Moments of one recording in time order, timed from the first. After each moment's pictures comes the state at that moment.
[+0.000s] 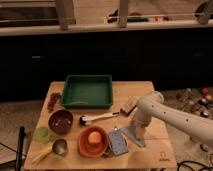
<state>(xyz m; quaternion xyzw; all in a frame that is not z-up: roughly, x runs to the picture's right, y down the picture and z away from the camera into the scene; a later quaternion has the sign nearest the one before) 0.194 0.242 0.836 -0.35 -0.06 -0.02 0.93</state>
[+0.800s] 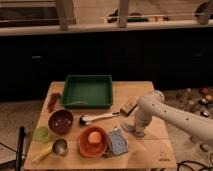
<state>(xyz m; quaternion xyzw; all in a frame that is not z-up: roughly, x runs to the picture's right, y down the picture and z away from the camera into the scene) 0.197 0.239 0.836 -0.36 -0.06 -0.02 0.93</state>
